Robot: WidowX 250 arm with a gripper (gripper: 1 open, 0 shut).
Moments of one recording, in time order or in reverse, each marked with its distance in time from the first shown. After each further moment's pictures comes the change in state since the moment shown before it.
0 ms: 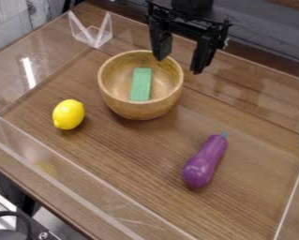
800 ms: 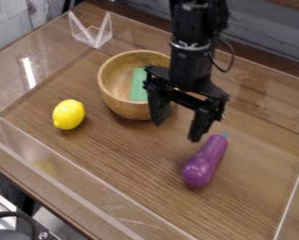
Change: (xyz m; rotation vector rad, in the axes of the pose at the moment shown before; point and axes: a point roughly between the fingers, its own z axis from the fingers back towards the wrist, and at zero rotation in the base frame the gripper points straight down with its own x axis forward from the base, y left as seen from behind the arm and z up) arm -0.046 -0.043 -0.056 -0.035 0.061 -0.080
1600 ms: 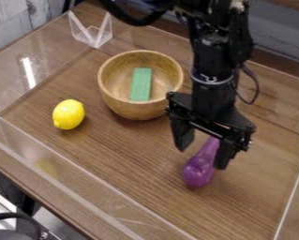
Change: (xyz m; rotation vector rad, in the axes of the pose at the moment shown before) arm -0.001 -0.032 -0.017 -0.042 -0.088 -0.030
